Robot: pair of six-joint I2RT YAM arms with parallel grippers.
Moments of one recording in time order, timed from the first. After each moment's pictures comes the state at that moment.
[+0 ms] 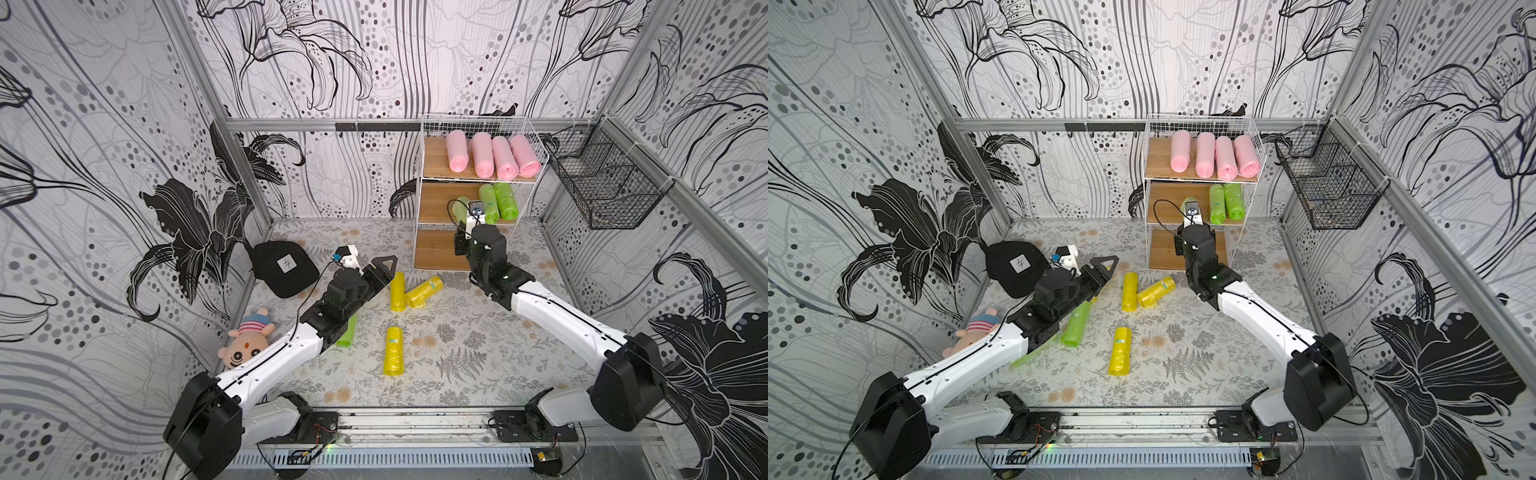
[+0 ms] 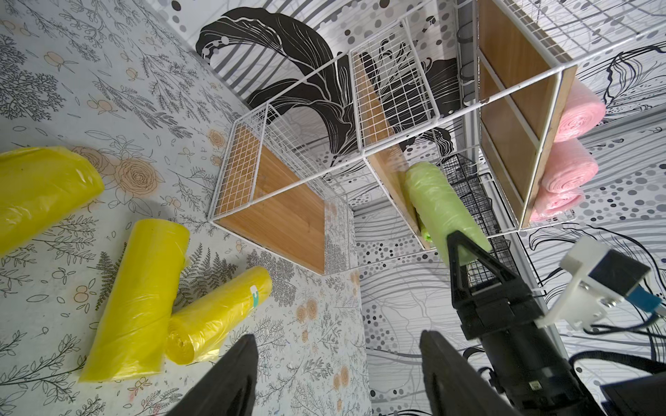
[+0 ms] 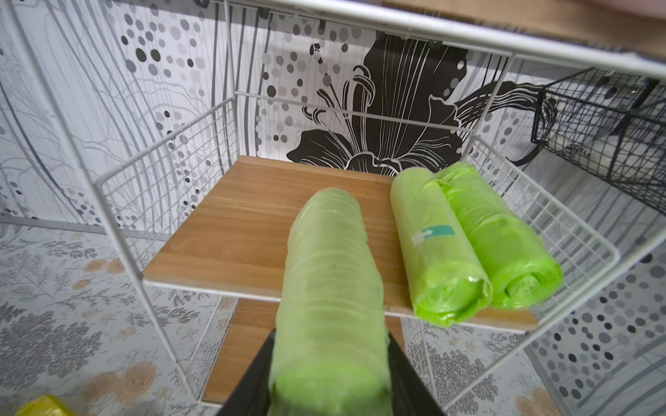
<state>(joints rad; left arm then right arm) -0.59 1.18 0.75 0.23 -0.06 -1.15 0.54 1.46 1.17 0.12 0.57 -0.03</state>
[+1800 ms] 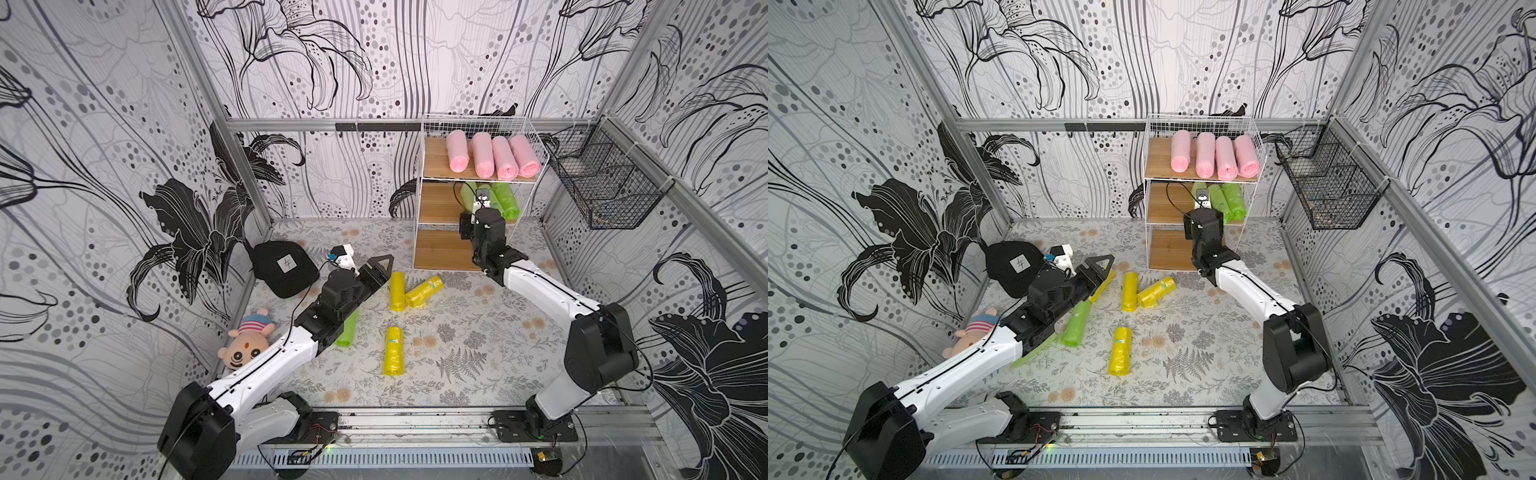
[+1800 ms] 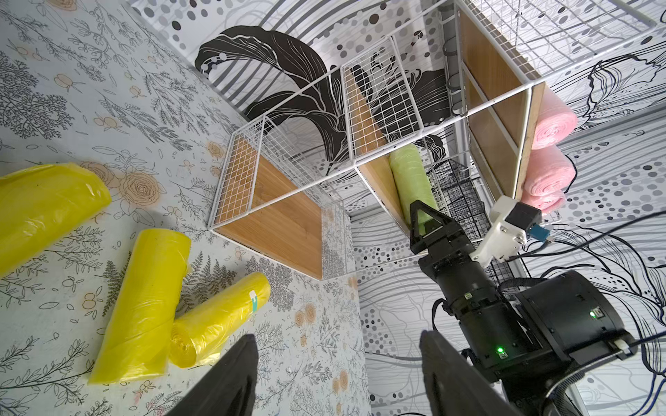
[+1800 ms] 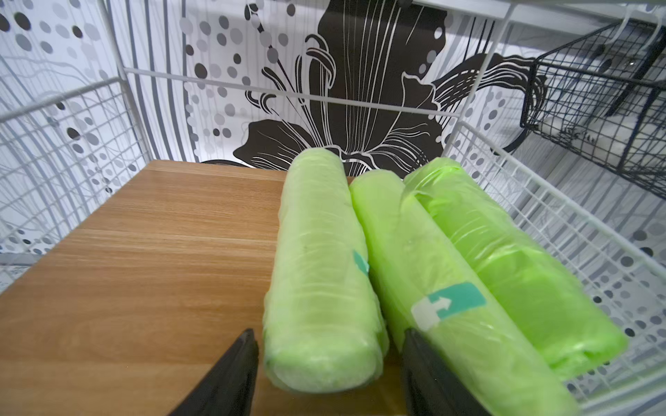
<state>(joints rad) -0.57 1.13 0.74 0.21 -0.07 -1.14 0.40 1.62 1.27 0.14 0.50 -0.01</state>
